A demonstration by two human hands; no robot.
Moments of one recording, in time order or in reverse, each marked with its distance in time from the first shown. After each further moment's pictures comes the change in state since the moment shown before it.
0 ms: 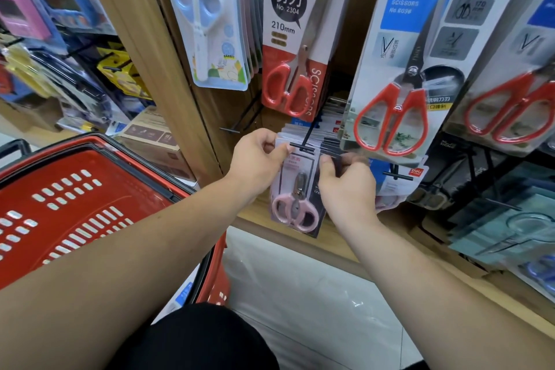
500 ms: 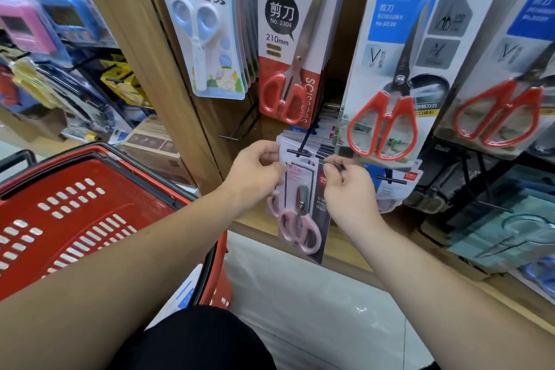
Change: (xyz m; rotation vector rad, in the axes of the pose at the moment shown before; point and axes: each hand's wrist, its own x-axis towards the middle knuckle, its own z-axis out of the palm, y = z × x) left_hand -0.012 0.005 -0.007 -0.008 -0.106 -0.049; right_hand 0.003 0.007 -0.012 0.084 -0.161 -0.079
